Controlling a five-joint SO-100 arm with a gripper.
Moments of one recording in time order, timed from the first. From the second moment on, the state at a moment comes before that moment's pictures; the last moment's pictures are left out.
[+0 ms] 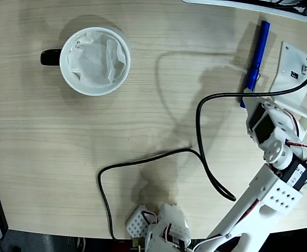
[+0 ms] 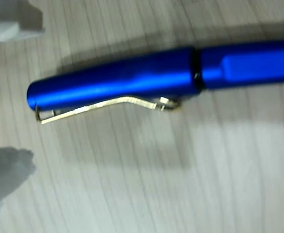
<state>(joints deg) 27.6 58.5 64.0 75.8 -105.5</state>
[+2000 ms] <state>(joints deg) 27.7 45.4 58.5 72.2 -105.8</state>
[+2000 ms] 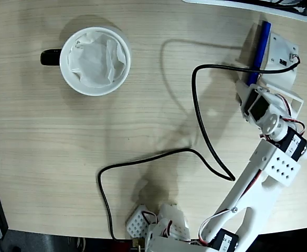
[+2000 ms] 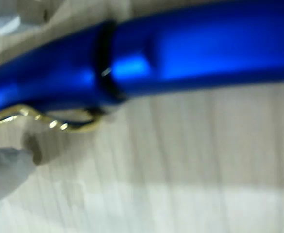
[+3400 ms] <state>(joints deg) 24.5 48.9 63.8 77.4 -105.5</state>
